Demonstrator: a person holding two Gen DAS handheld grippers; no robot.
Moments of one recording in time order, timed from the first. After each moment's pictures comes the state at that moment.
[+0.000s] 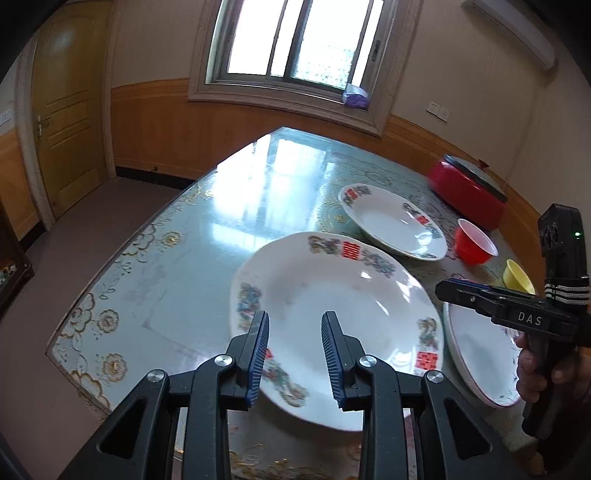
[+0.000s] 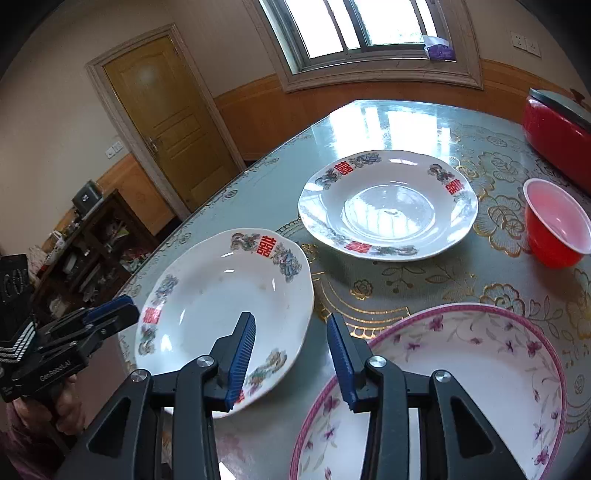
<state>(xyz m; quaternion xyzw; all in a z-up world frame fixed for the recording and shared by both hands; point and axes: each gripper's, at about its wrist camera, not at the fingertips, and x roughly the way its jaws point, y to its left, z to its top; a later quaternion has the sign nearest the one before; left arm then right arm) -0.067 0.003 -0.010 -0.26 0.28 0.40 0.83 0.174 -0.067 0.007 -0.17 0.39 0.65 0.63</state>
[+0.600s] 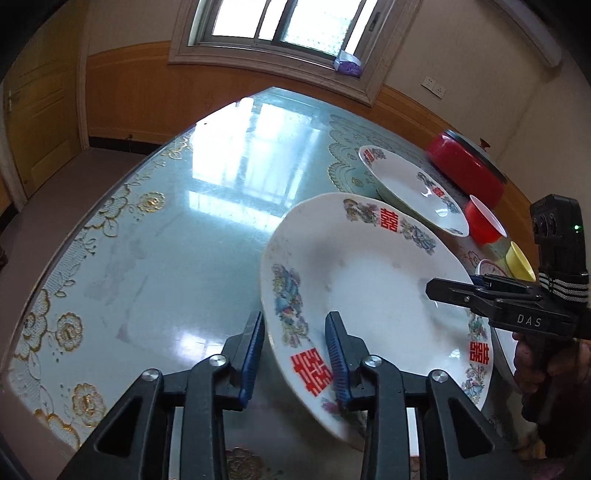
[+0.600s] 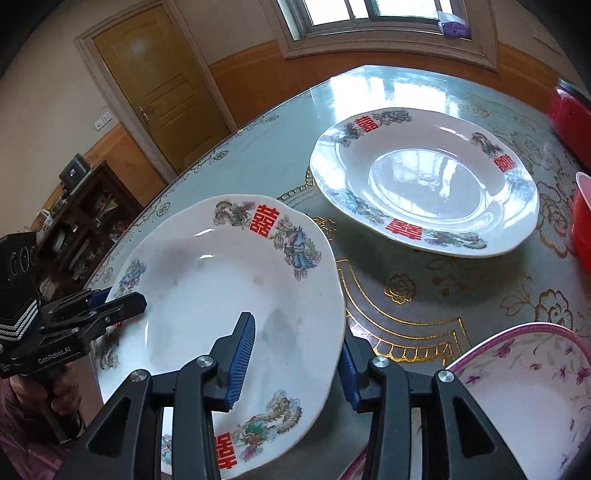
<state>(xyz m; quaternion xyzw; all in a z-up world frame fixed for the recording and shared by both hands) -0.062 0.052 -0.065 -0.30 0.33 0.32 0.83 0.155 -0.021 -0.036 -0.22 0.42 0.64 0.61</state>
